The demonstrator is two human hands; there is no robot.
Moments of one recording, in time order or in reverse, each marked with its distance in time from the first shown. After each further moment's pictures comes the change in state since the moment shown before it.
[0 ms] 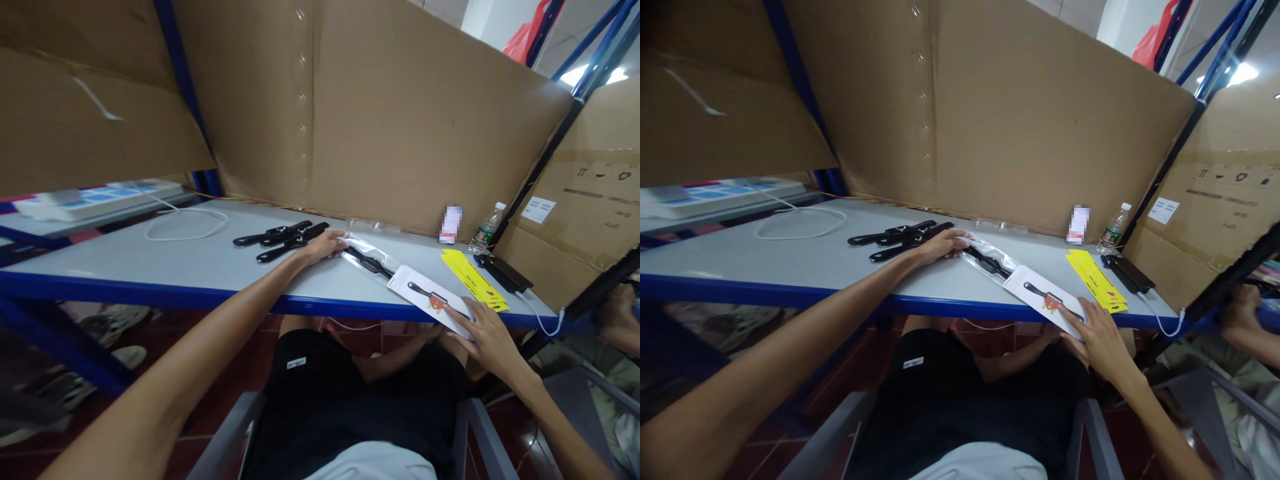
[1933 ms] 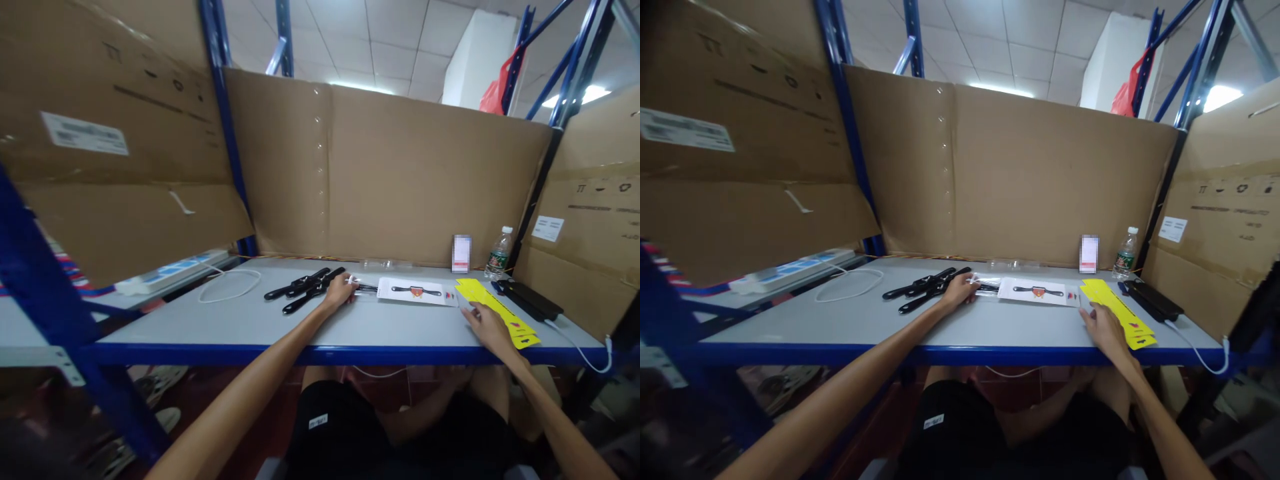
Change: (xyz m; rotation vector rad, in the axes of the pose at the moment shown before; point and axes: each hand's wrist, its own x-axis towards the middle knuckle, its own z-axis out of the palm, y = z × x) left_hand 0.006 -0.016 0.006 0.121 0.323 -0.054; right_hand 0.085 0.041 0.074 0.332 0.018 0.678
